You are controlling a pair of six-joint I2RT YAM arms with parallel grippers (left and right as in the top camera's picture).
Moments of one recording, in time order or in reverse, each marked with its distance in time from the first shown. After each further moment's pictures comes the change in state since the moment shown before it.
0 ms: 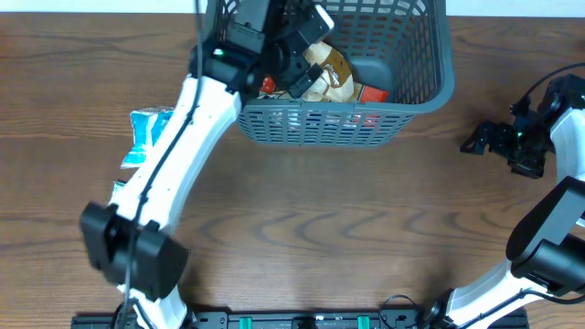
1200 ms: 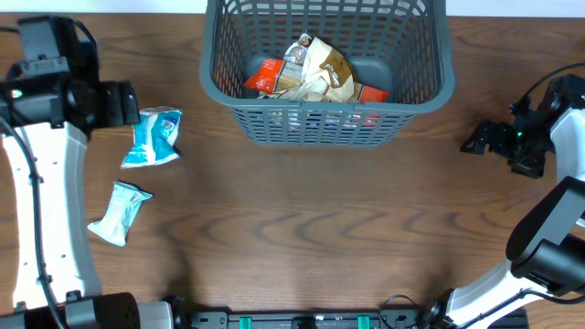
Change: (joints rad) left arm 0.603 -0.315 -0.251 -0.441 -0.319 -0.418; right arm 0.000 0.000 0.000 0.004 0.000 0.000
